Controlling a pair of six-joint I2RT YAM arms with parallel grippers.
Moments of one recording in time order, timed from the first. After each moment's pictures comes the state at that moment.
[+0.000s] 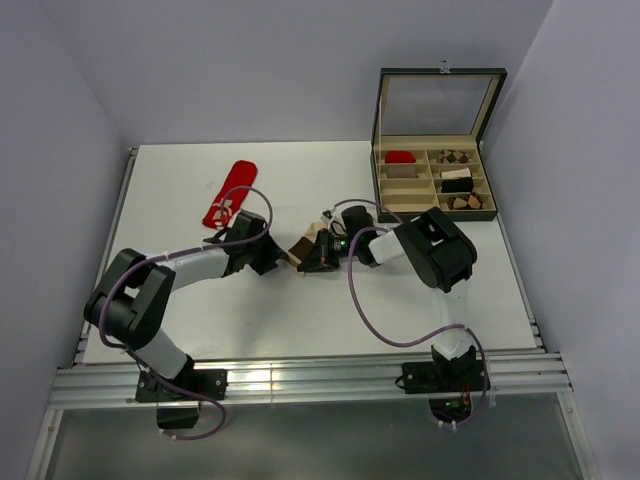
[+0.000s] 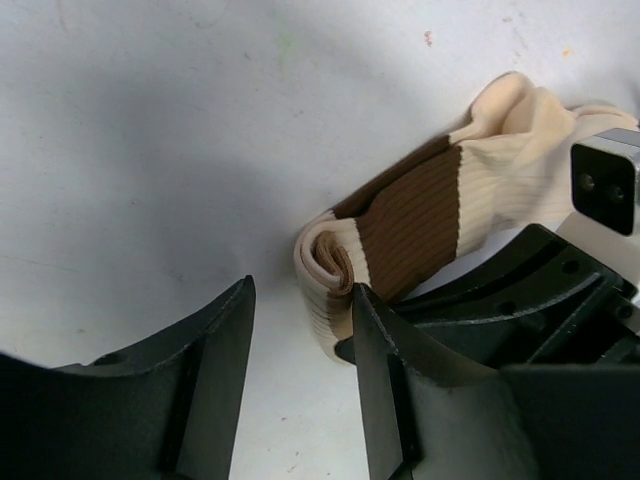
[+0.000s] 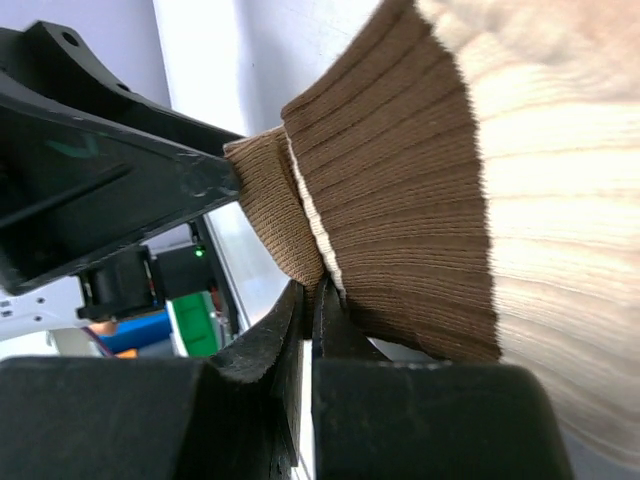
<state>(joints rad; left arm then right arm) -0.52 1.60 0.79 -0.06 0.00 -1.15 0.51 2.07 0.92 0.46 -0.83 0.84</state>
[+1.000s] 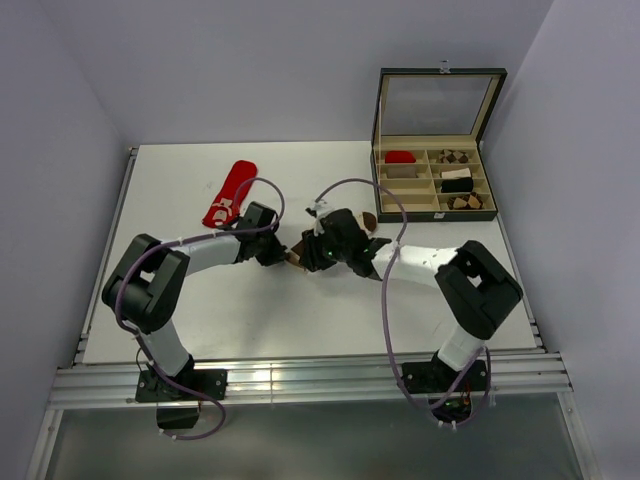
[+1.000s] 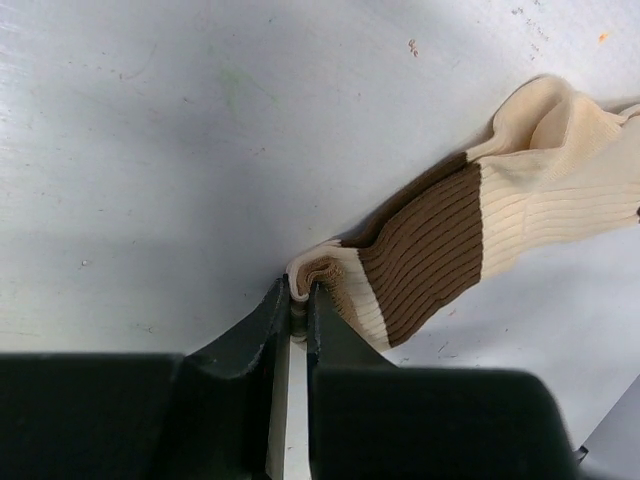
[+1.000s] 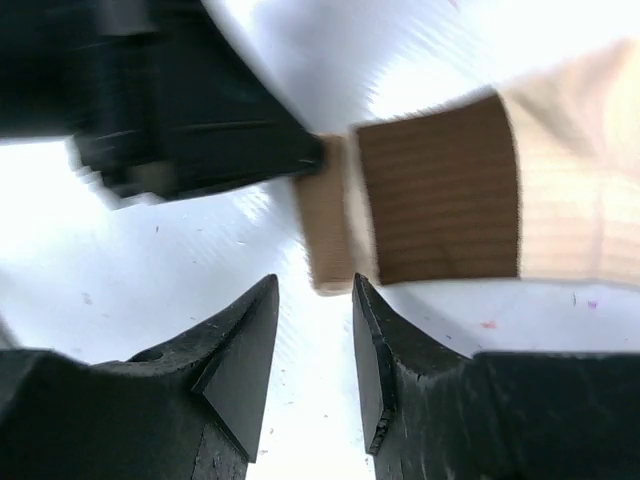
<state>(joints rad) -0.53 1.74 0.94 -0.15 0.00 -1.04 0.70 1.68 0.88 0.14 -0.23 0.37</state>
